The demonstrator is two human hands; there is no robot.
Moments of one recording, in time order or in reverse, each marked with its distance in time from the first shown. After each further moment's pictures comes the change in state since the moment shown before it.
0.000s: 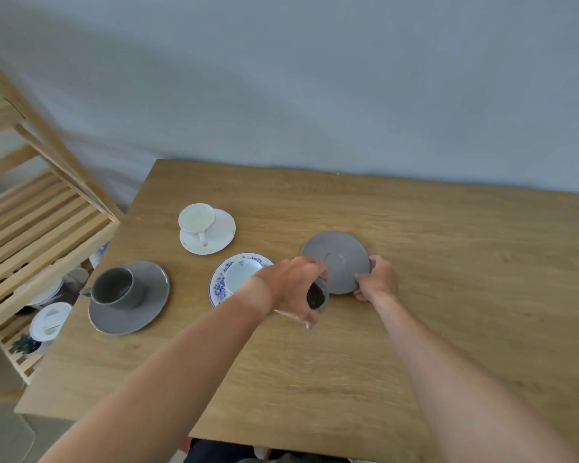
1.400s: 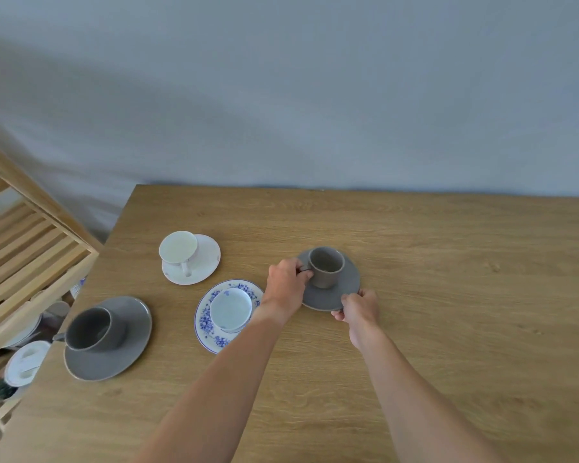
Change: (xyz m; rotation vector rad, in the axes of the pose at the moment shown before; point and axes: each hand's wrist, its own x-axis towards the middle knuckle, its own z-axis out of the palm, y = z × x) left_hand 0.074 -0.013 0.027 -0.709 0.438 -0.437; right_hand -0.011 -0.003 0.018 0.559 -0.027 0.278
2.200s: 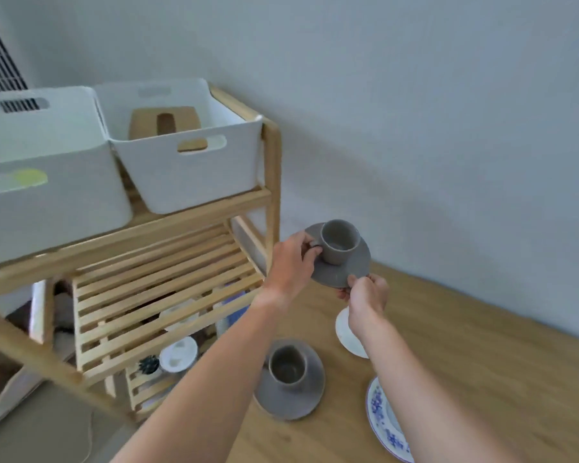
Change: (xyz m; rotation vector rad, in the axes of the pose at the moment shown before) left_hand -0.013 -0.088 -0.362 -0.109 0.590 0.195; right_hand -0.187 -0.084 0.329 0.111 -0.310 -0.299
